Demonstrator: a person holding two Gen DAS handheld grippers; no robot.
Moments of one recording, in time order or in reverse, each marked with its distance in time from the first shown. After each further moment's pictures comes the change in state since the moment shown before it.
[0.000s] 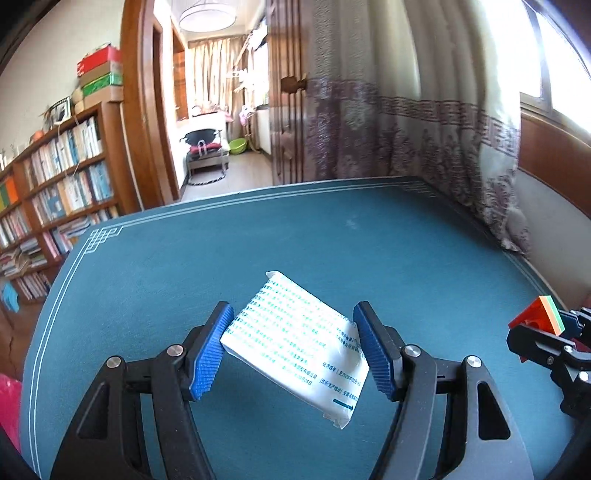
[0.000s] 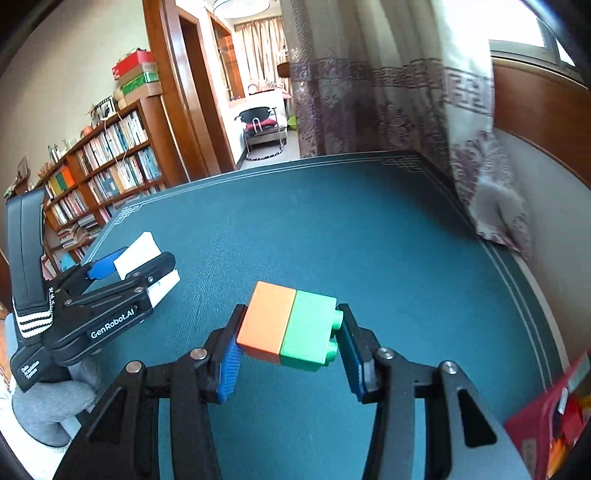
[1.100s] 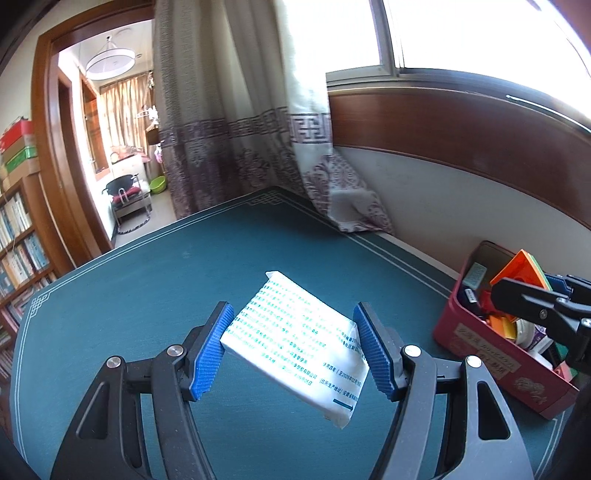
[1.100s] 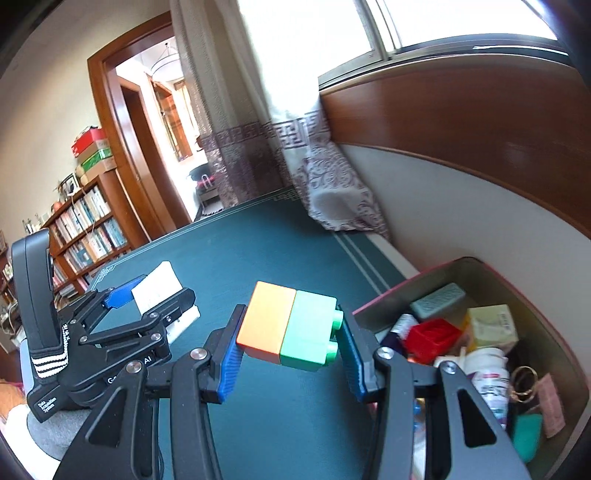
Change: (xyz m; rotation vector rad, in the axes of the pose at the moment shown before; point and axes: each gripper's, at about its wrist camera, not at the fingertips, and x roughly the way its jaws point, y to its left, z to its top) left arm -0.084 -0.174 -0.015 0.259 -0.061 -0.241; right arm -0.151 -0.115 -0.065 0.218 -0.186 -0.115
